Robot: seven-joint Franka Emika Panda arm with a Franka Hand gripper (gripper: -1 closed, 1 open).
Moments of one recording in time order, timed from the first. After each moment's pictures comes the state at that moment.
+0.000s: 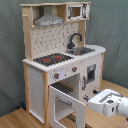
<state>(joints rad) -0.28 -1.50 1.54 -2.04 -0.07 2.44 -0.72</state>
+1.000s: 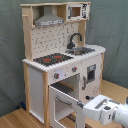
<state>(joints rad) -0.44 -1.50 1.55 -1.79 -0.15 2.45 -0.56</state>
